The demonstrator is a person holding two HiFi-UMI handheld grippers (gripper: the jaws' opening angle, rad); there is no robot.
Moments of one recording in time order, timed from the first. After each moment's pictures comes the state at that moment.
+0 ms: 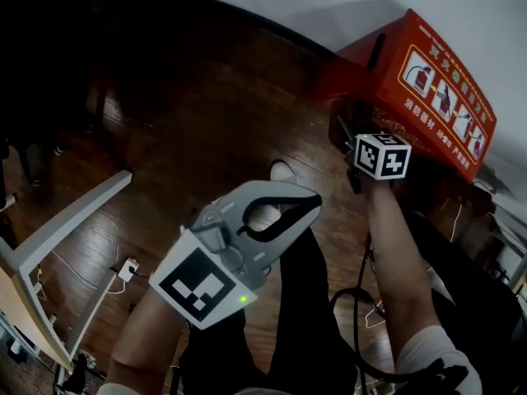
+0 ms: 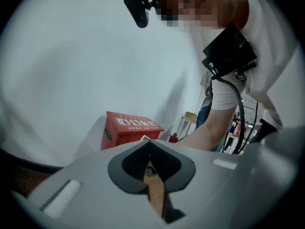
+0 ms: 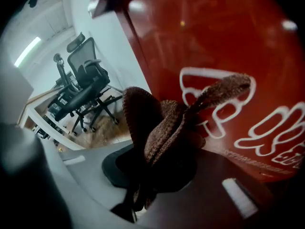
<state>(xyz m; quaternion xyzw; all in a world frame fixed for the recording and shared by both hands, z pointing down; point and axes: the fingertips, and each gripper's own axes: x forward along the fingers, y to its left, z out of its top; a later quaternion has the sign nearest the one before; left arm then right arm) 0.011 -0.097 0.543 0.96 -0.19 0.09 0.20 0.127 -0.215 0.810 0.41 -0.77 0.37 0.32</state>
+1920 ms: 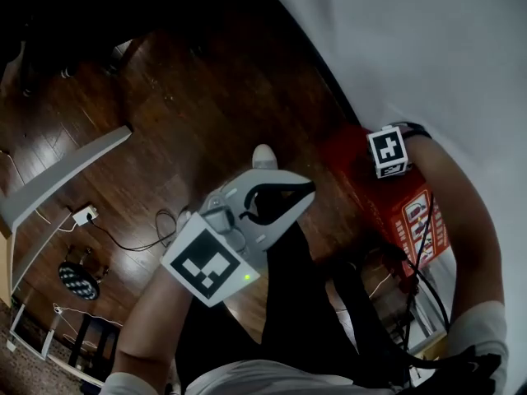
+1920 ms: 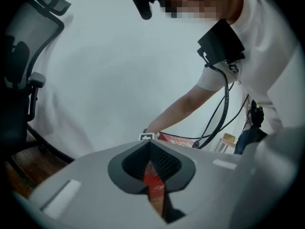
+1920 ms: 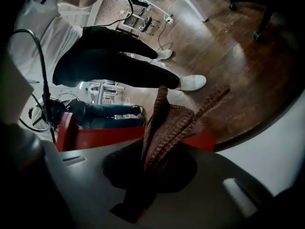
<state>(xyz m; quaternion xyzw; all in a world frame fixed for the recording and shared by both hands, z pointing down) -0.111 -0.217 0.528 0.88 -0.40 0.03 0.26 0.134 -0.280 0.756 -0.53 -0.41 0.02 0.75</state>
